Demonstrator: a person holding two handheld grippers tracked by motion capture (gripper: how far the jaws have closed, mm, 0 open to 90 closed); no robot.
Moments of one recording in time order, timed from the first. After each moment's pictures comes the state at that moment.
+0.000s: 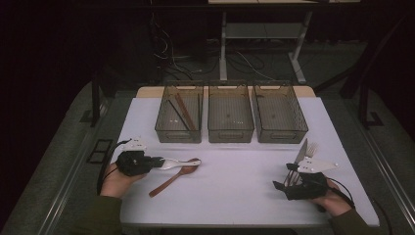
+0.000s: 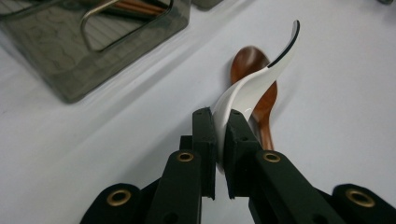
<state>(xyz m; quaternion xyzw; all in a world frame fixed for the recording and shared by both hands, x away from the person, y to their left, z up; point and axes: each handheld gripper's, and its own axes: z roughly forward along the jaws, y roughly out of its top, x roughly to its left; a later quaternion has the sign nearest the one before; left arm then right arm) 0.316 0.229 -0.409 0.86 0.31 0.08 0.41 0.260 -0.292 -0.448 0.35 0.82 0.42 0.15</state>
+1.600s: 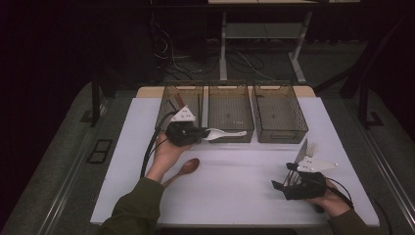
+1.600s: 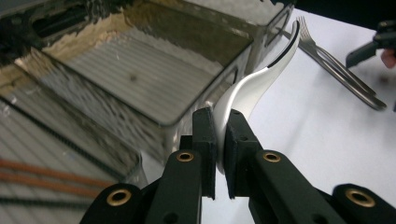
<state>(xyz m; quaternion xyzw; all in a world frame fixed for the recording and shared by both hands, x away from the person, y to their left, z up) 0.385 0.099 -0.372 0.84 0.25 0.11 0.46 0.260 -0.289 -0.448 0.37 0.81 0.43 0.15</state>
